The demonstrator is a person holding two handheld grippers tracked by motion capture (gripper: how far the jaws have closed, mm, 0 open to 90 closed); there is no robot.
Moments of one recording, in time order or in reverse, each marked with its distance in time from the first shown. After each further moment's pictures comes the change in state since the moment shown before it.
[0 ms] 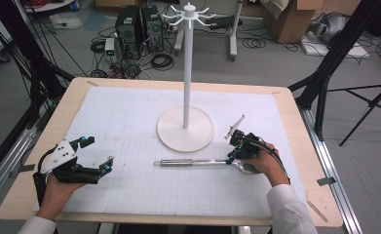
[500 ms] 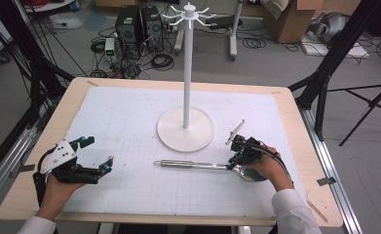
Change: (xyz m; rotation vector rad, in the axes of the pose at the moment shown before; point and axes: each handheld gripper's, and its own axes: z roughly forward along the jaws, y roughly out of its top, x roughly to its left) left arm 0.000 0.000 0.000 -0.001 0.001 -0.004; right arm 0.013 -0.008 -0.003 0.022 0.036 -0.036
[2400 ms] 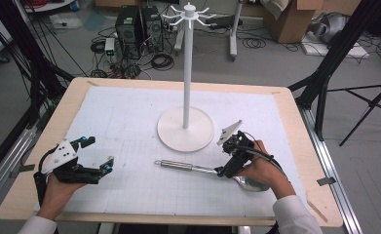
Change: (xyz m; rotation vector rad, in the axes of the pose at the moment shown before) left arm -0.001 0.001 0.001 0.000 -0.006 0.008; right arm 0.041 0.025 -0.028 -0.193 -0.054 -0.088
